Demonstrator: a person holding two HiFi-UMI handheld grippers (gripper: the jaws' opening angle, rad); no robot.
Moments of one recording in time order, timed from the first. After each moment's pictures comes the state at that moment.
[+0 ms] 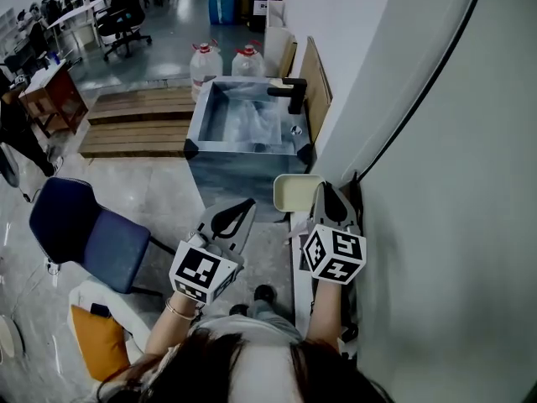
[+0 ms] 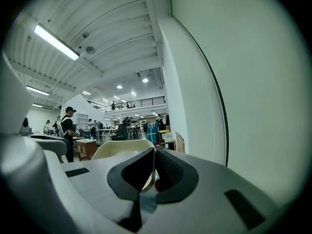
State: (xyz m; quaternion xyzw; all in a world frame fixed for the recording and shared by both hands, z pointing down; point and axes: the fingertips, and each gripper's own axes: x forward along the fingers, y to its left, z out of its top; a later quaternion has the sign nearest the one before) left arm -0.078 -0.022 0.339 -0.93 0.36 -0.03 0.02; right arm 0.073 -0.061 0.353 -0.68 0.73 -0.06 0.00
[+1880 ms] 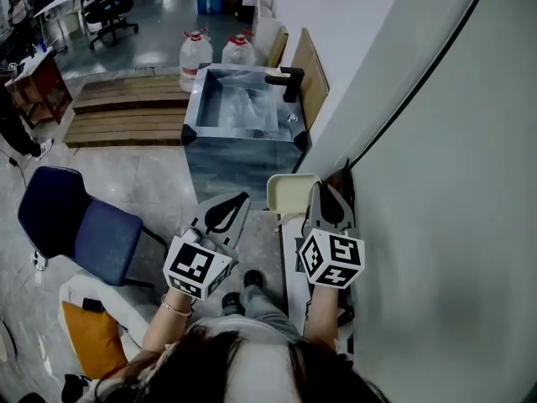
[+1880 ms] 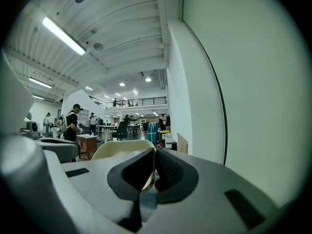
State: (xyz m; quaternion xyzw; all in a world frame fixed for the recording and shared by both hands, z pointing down) left arm -0.128 0.004 0.345 -0.94 0.35 0.00 0.00; right arm 0.020 -0.013 0.340 -0.69 0.72 -0.04 -0.02
